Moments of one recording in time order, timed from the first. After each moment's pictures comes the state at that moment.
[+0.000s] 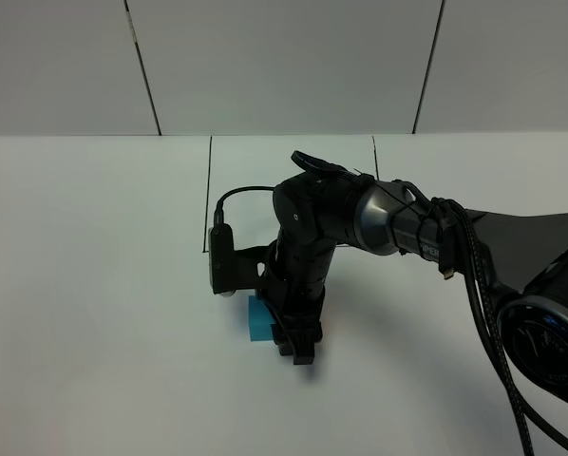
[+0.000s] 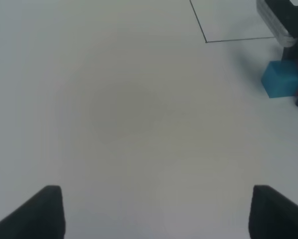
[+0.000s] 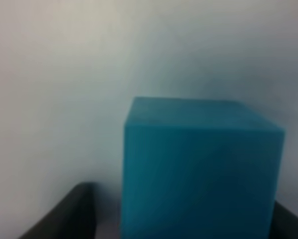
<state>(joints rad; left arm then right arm) 0.04 -0.01 -0.51 -0.13 1.06 0.11 0.81 2.32 -1.75 0.11 0.91 -0.99</state>
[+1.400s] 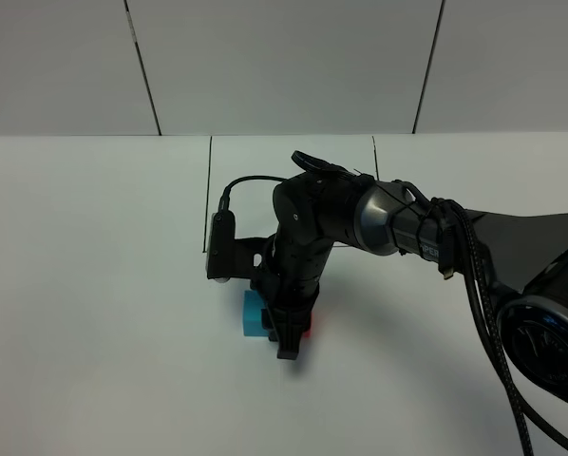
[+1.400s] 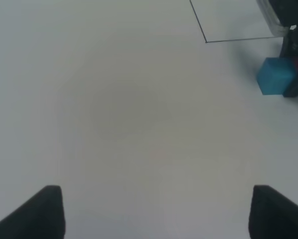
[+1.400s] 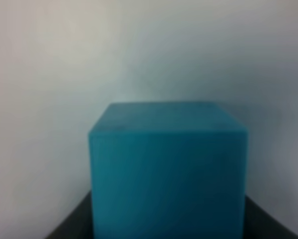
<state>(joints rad) 0.04 -0.01 -0.51 -0.13 1.06 0.11 0.81 2.32 -1.75 0.12 0.85 -0.85</state>
